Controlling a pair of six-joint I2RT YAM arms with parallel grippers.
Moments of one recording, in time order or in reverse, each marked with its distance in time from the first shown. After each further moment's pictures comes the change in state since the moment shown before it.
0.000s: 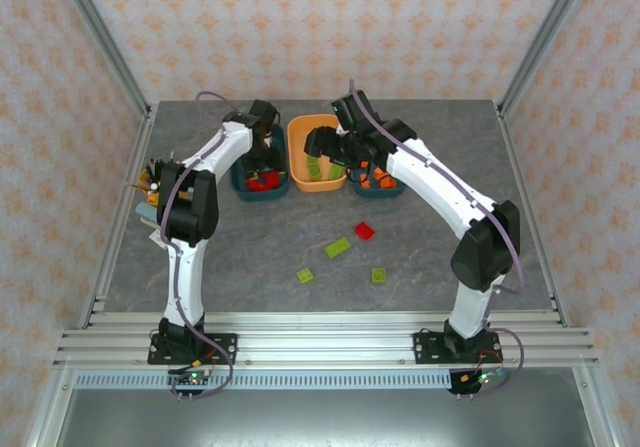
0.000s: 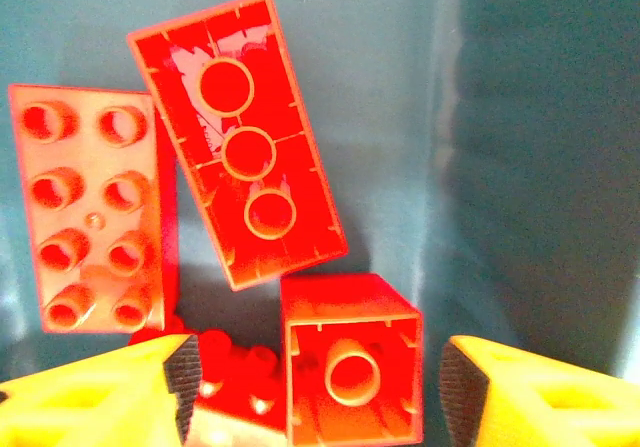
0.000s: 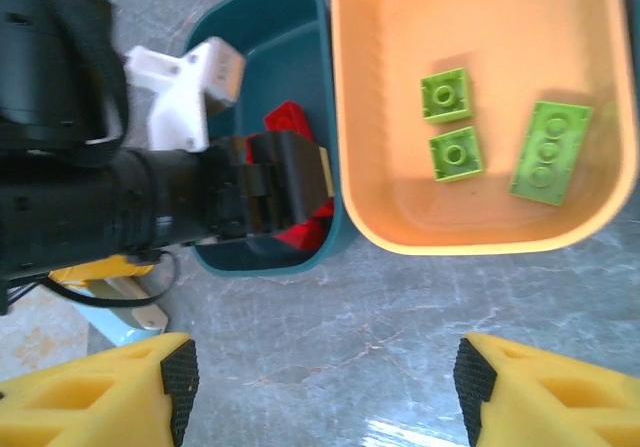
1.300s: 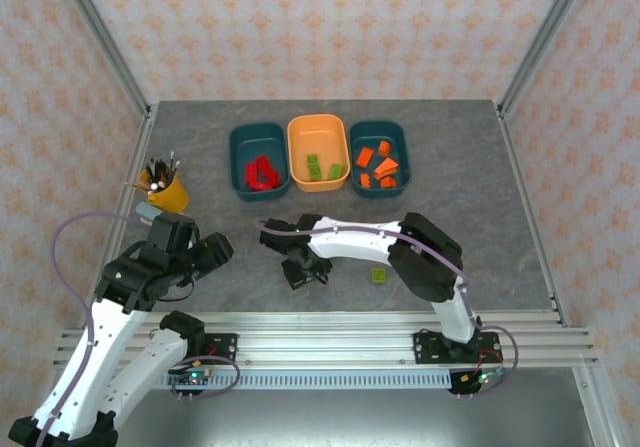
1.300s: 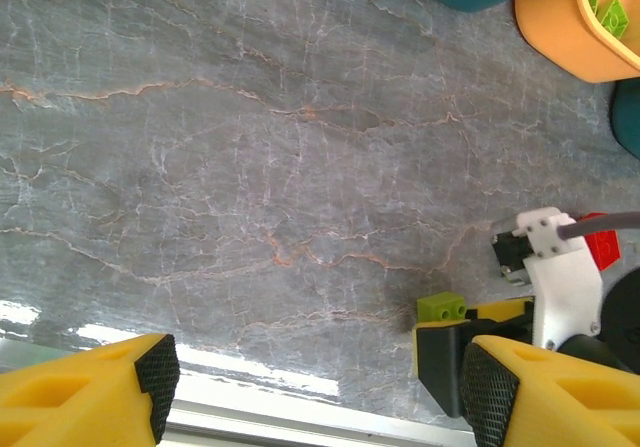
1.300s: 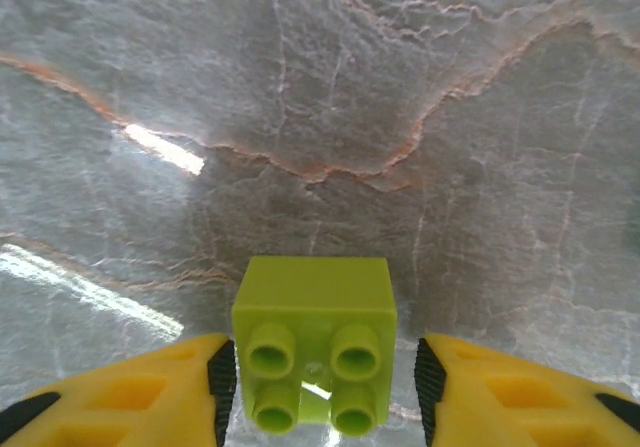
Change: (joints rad) left arm -0.072 -1.548 -1.040 -0.174 -0.035 -0.385; right arm 0.489 0.241 -0.300 -0.155 0.098 -0.137
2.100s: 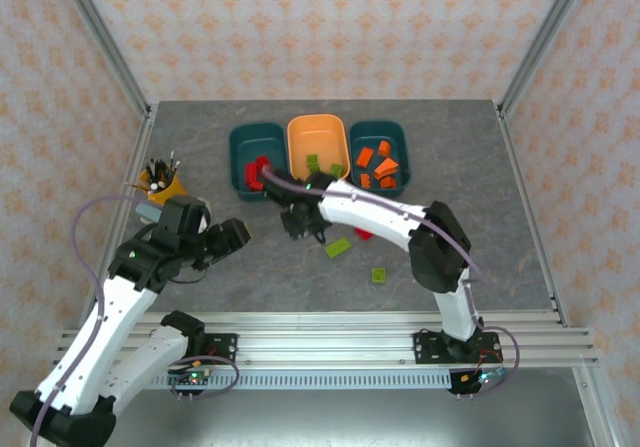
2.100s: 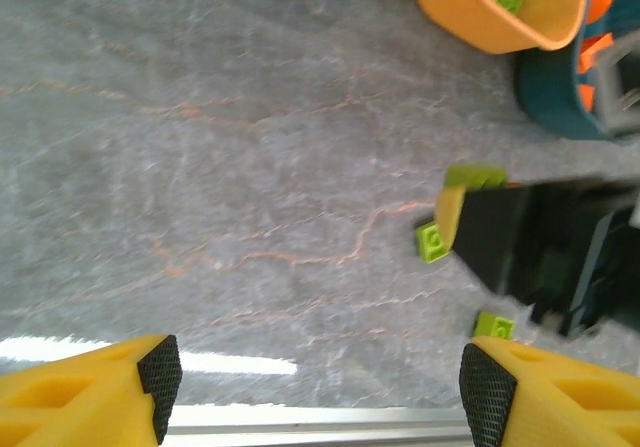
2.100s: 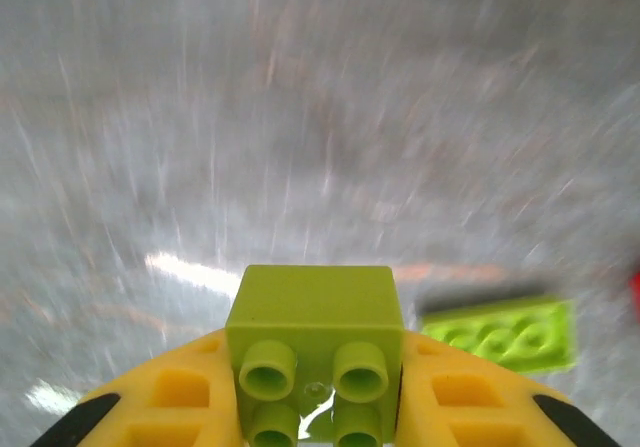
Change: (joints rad) left arm -0.030 0.159 0.050 0.177 0.129 0.000; right arm -0.171 -0.023 0.325 -0.125 0.147 -0.031
